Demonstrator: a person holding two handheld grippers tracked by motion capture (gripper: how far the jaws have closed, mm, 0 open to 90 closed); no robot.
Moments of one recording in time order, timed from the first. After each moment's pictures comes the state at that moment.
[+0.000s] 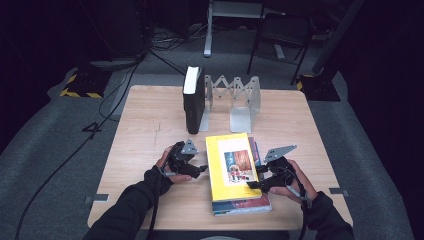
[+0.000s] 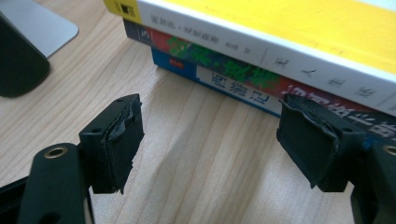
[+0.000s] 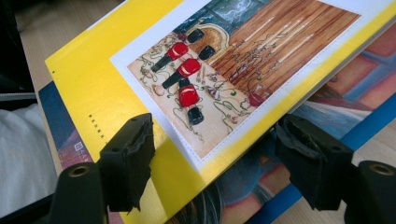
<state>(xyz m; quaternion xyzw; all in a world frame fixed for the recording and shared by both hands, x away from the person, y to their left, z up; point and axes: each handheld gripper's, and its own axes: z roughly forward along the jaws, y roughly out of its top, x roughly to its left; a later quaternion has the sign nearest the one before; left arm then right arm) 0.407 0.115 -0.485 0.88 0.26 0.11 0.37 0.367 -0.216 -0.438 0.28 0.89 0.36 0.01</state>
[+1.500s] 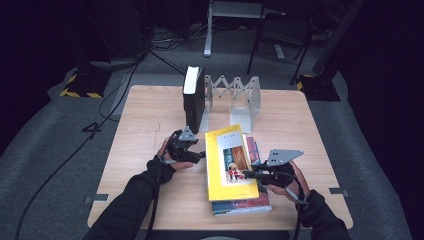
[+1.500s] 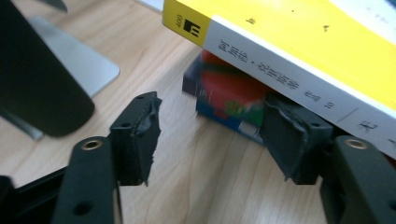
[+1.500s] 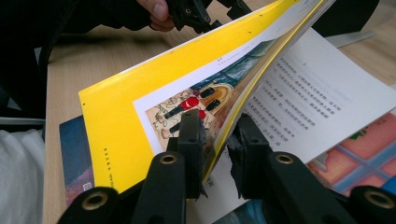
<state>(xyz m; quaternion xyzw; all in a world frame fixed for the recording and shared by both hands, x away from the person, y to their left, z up) 0.441 0.118 -0.470 0.86 0.28 0.11 0.42 0.356 -0.212 -0.428 0.18 0.86 0.47 0.09</state>
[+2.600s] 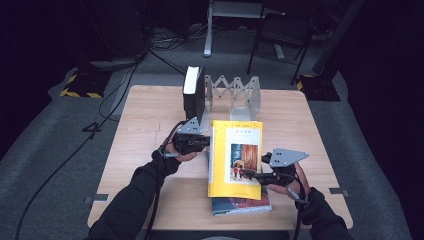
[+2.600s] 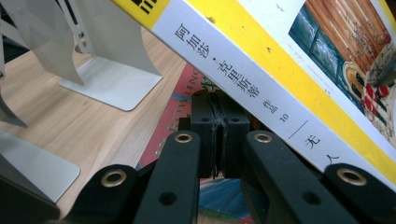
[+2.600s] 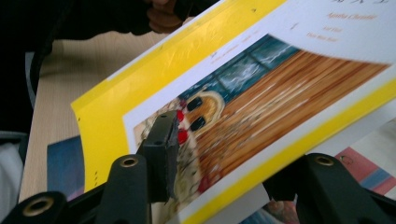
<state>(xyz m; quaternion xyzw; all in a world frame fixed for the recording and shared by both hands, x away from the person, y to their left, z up) 0.432 0.103 -0.415 0.84 0.17 0.08 0.51 0.357 -0.211 -0.415 0.14 0.84 0.51 0.14</state>
